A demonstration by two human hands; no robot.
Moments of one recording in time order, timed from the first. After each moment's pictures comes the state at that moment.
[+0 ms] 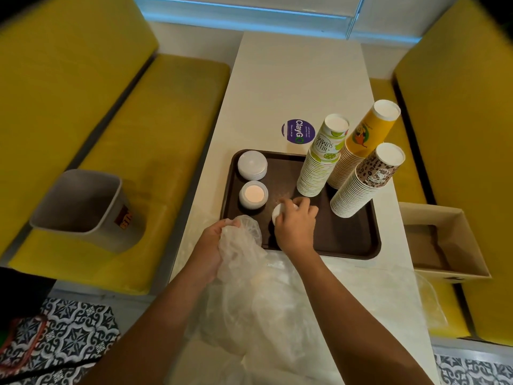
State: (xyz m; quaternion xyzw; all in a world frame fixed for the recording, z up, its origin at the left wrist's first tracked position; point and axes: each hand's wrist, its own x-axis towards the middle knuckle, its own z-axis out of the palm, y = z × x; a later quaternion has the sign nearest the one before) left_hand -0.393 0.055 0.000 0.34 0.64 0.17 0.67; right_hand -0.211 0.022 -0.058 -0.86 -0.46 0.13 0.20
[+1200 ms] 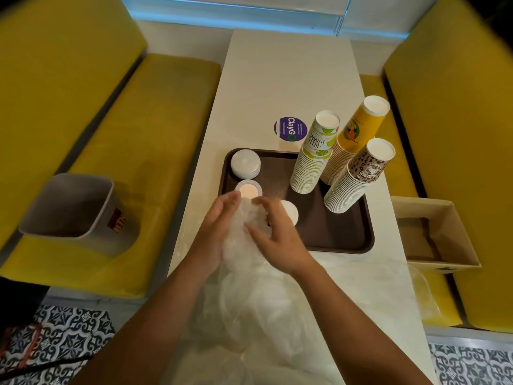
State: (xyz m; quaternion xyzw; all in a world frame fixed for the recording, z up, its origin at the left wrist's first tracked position) left_hand -0.386 0.050 0.034 0.43 0.45 0.31 0.72; right_hand -0.237 -0.016 -0.001 -0.63 -0.55 0.32 0.44
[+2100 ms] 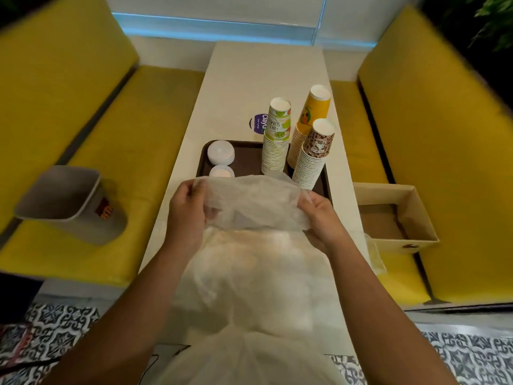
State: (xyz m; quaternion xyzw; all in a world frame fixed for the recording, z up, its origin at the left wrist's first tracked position) left_hand -0.370 -0.016 0.048 0.45 0.53 0.44 0.57; right_hand -0.133 -0.122 0.026 -0.55 -0.24 0.53 0.60
